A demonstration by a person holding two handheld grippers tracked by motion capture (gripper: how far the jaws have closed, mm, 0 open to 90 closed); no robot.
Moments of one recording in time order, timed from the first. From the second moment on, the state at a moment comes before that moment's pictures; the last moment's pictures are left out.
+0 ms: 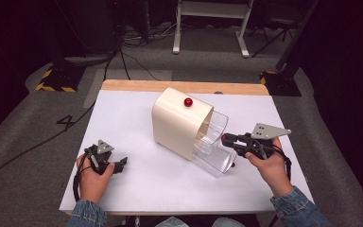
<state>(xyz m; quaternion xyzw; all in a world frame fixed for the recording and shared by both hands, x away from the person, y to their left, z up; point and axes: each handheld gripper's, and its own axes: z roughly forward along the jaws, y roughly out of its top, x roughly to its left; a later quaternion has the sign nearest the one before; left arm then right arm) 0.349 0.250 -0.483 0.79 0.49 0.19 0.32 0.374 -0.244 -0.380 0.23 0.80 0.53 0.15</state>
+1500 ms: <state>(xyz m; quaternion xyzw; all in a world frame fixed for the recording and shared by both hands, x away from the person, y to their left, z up) 0.348 0.250 -0.483 0.79 0.49 0.19 0.32 0.358 -0.277 -0.420 0.27 0.81 0.49 0.14</state>
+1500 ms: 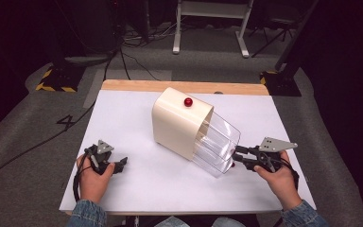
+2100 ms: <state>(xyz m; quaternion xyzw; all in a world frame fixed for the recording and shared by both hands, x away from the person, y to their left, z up) 0.349 0.250 -0.483 0.79 0.49 0.19 0.32 0.352 -0.300 -0.415 0.30 0.80 0.50 0.16</state>
